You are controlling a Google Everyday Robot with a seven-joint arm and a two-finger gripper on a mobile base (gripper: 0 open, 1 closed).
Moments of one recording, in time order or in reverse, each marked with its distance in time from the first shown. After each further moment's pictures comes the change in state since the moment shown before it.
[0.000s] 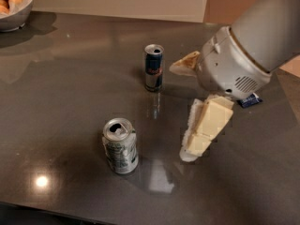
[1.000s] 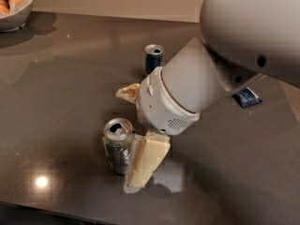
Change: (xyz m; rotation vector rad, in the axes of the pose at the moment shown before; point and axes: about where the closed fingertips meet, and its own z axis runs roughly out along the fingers) arm -0.065 0.033 0.085 -0.054 -0.116 -0.136
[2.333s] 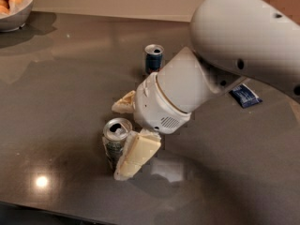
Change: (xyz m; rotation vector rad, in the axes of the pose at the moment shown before) arm 0.007 -0.010 0.024 -0.052 -0.050 0.062
